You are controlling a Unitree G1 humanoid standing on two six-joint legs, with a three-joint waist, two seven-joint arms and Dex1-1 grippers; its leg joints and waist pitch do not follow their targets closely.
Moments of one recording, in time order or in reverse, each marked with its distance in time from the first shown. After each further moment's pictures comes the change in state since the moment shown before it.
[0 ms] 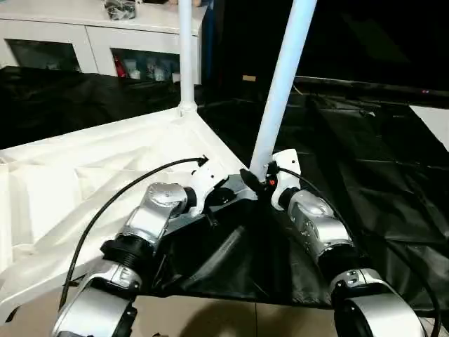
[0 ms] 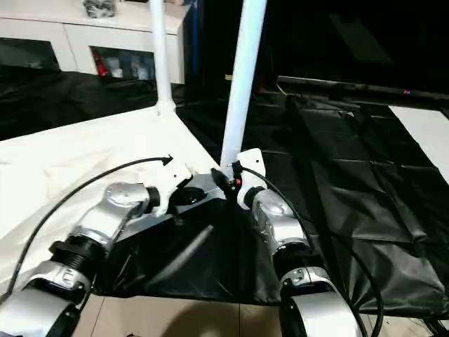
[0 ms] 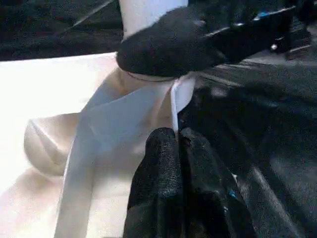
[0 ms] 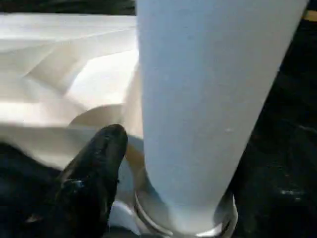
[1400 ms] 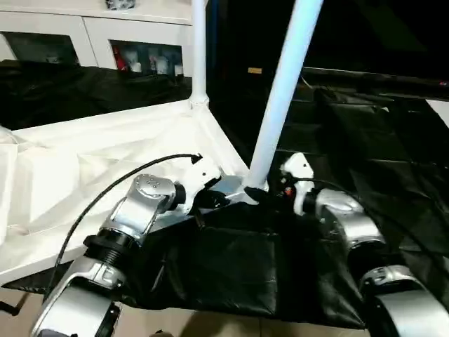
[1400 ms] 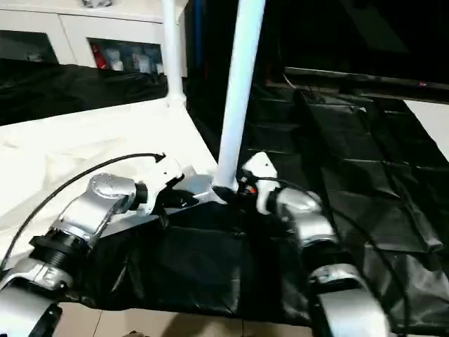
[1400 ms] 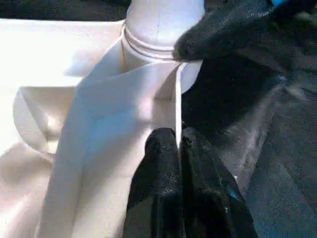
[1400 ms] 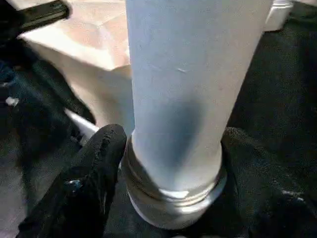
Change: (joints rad) left arm 0.000 0.083 -0.035 -0.122 -0.028 0.153 -0.127; right arm -0.001 -0.146 0.042 0.003 0.002 -0.056 0.325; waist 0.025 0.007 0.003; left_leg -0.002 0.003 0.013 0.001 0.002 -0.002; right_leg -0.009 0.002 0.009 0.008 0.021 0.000
